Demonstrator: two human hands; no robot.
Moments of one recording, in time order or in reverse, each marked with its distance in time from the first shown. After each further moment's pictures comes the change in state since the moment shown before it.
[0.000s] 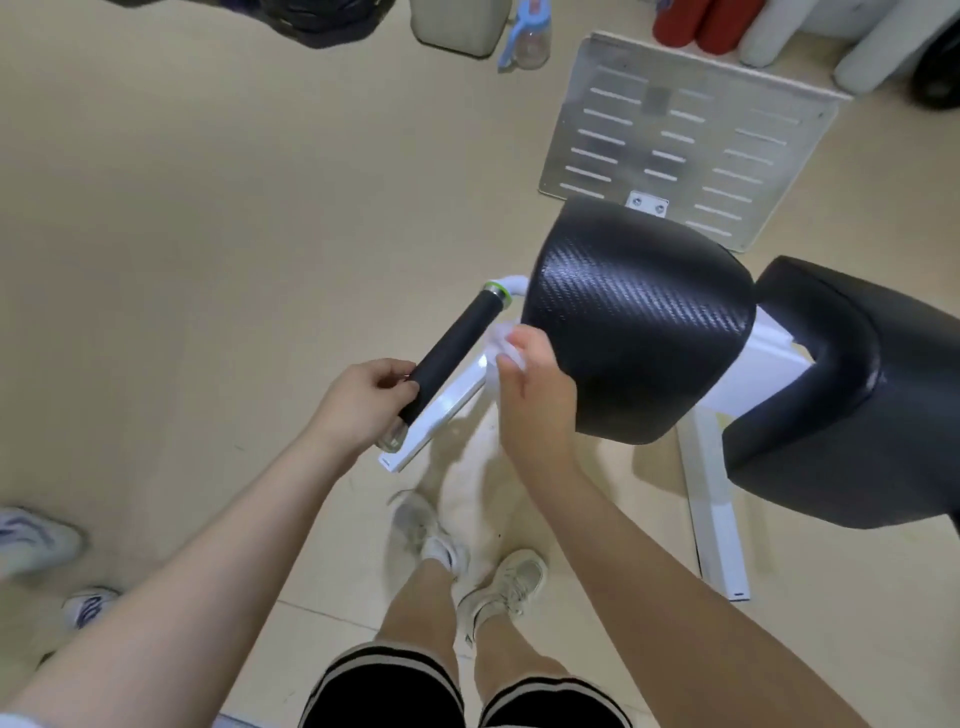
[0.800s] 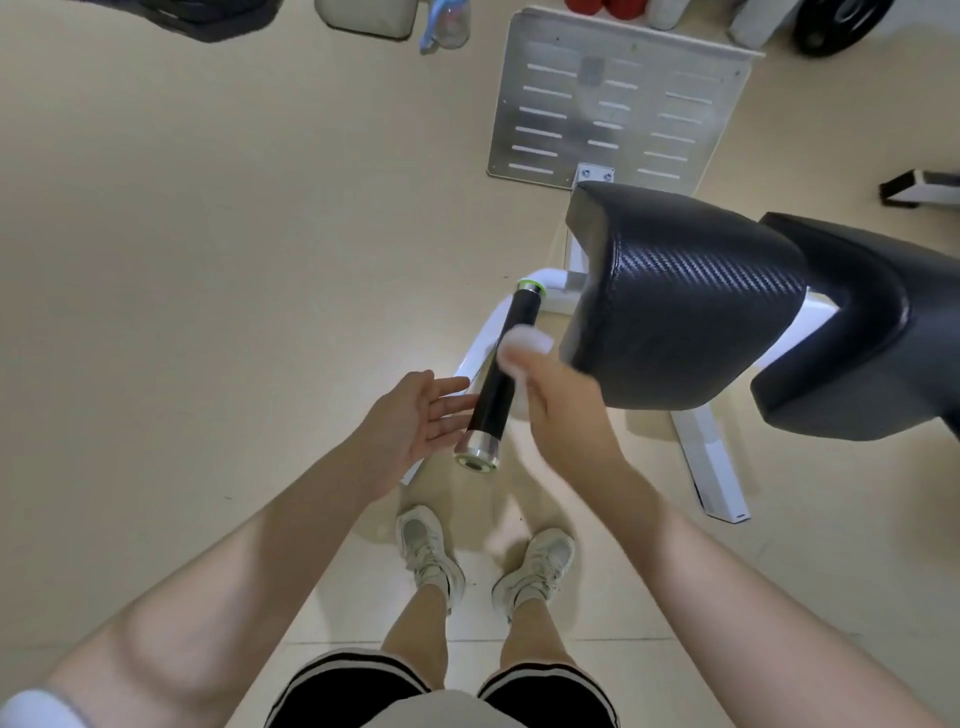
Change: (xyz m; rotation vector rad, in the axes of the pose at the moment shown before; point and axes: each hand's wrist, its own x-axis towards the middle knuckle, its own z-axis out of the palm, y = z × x) left_hand 0.047 -0.023 -0.054 -0.524 -0.563 -0.280; right_hand -0.012 -0.030 0.053 -0.319 -0.074 -0.067
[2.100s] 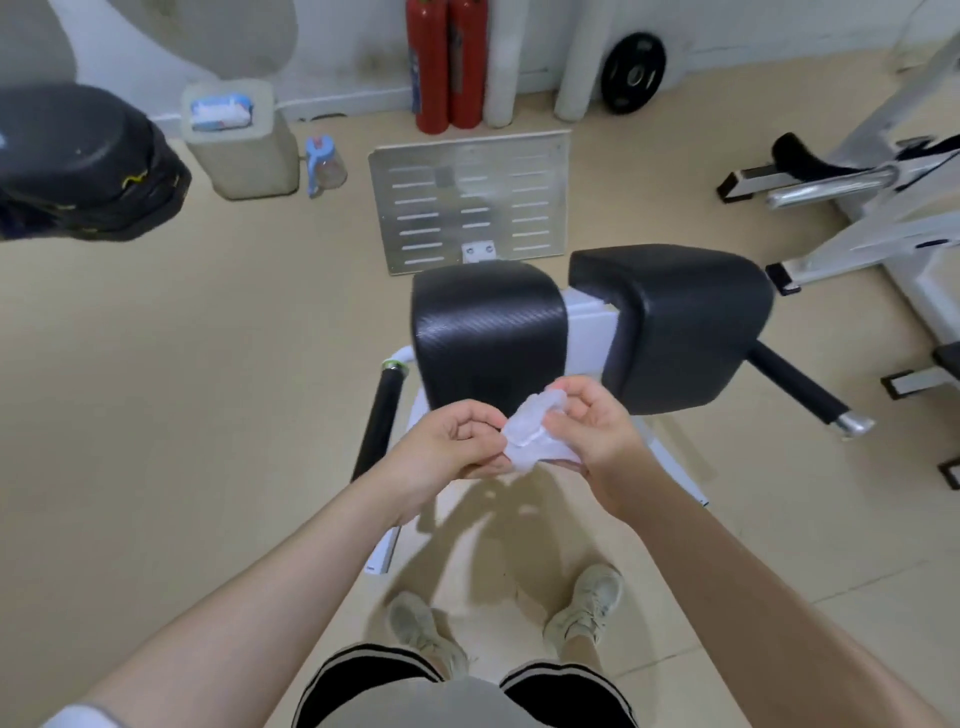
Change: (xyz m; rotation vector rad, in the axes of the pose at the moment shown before) left_hand -0.053 0.004 0.166 0.600 -0.317 0.279; right_hand -0.092 0.049 -0.151 0.986 0.223 0.375
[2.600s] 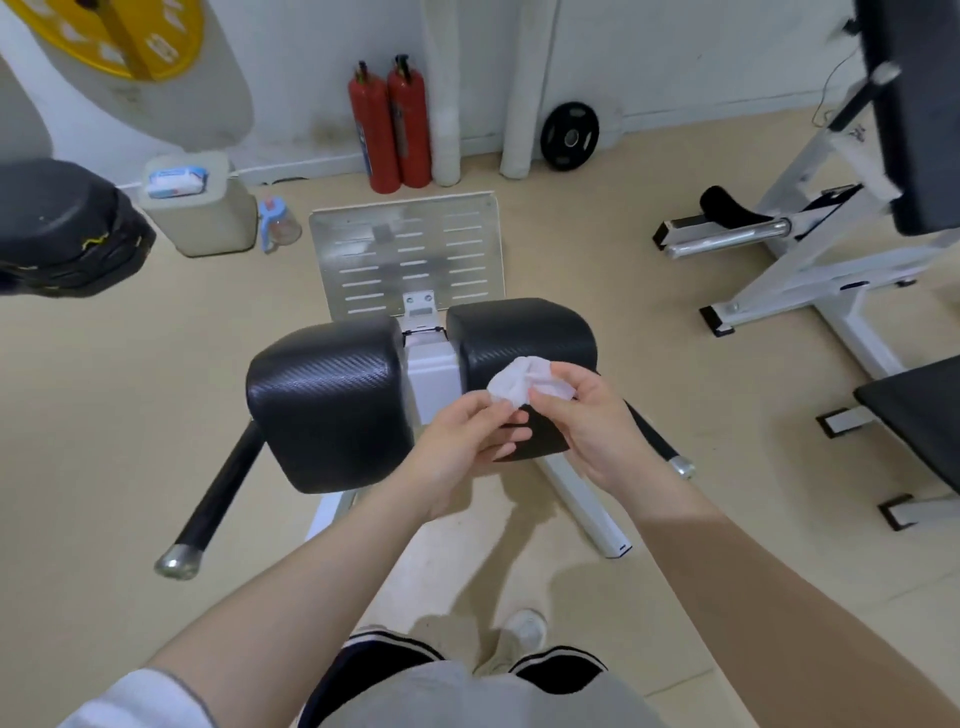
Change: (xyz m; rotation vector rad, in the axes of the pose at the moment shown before) left_hand 0.081 0.066 0.220 -0.147 0.099 0.077; right_hand 0.005 -0.088 -0.194 0.012 0.002 -0.121
